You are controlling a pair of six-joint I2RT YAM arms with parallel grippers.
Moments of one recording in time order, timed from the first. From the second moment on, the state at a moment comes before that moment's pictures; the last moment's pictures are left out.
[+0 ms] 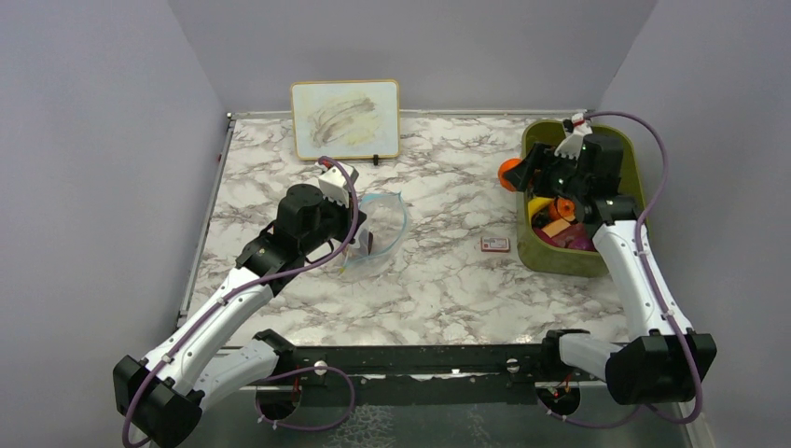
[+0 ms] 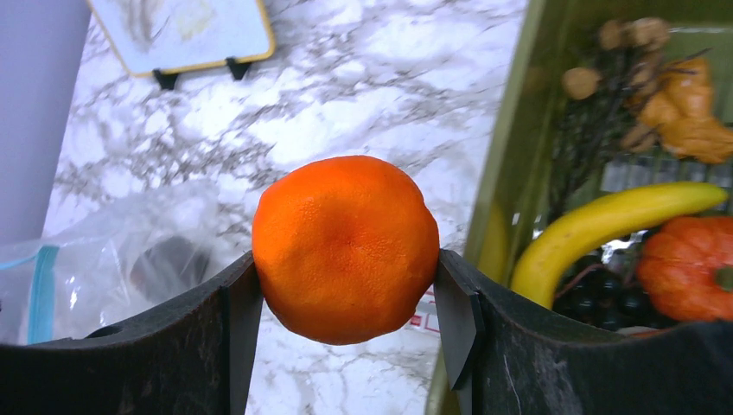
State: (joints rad) left arm -0.57 0.93 0.84 -0.30 0.09 -0.19; right arm 0.00 1.16 1.09 -0.41 -0.34 0.29
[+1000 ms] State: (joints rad) left arm -0.57 0.93 0.84 -0.29 0.09 -0.20; right arm 0.69 1.20 1.03 -0.11 -0.42 0.57
